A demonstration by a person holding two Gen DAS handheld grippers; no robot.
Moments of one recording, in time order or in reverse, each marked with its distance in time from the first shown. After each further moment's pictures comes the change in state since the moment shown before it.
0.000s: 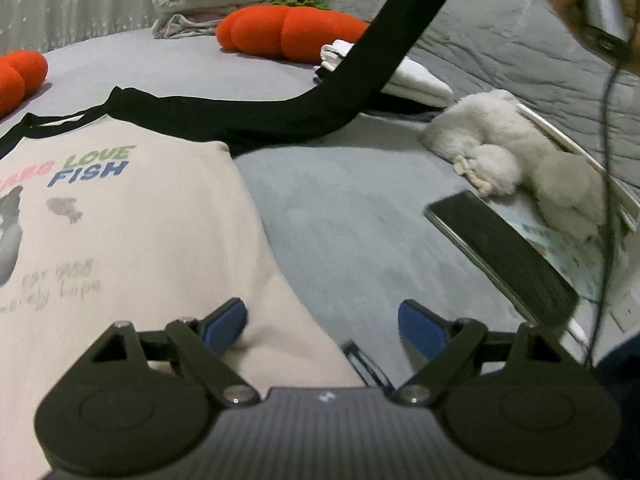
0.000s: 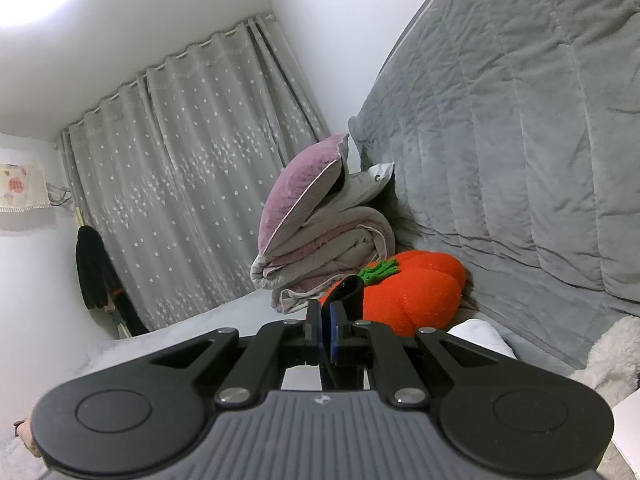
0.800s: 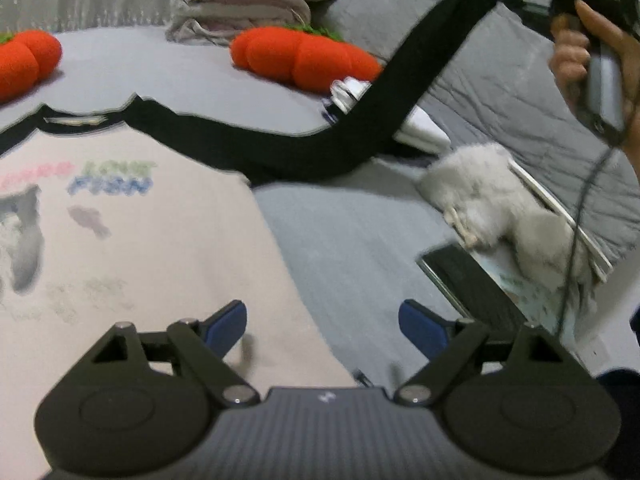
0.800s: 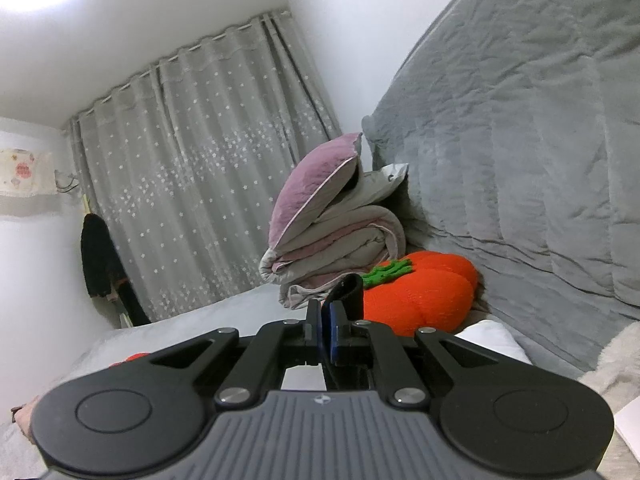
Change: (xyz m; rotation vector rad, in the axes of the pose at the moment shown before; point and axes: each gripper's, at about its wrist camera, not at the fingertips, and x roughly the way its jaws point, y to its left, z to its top) left arm -0.027 0.041 0.027 -0.104 -0.058 -0.066; right arm 0.000 0.029 -0.006 -0.049 0.008 0.022
